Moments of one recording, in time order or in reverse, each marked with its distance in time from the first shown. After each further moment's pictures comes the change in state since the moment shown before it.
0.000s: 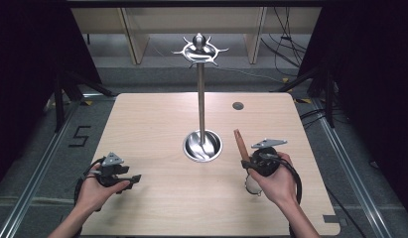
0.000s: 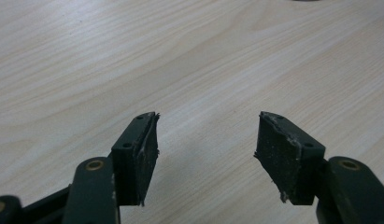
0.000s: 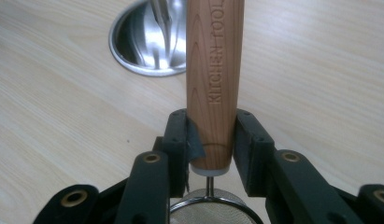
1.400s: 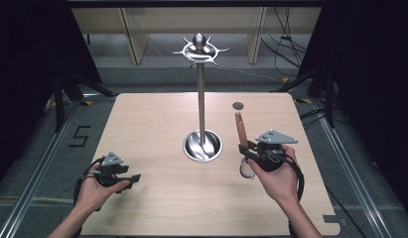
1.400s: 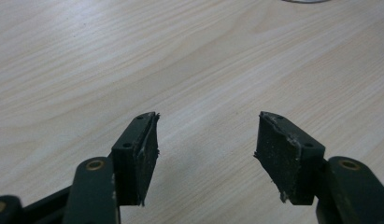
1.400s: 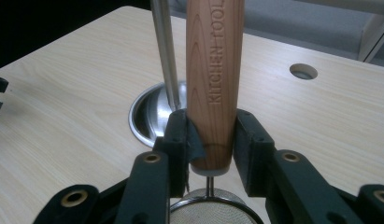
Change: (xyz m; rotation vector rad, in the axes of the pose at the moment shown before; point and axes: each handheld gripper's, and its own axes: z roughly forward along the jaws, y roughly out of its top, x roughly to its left) left arm 0.000 0.000 -0.001 -0.007 0.007 -0.003; right arm 0.010 0.019 -0.027 -0.280 0.010 -0.033
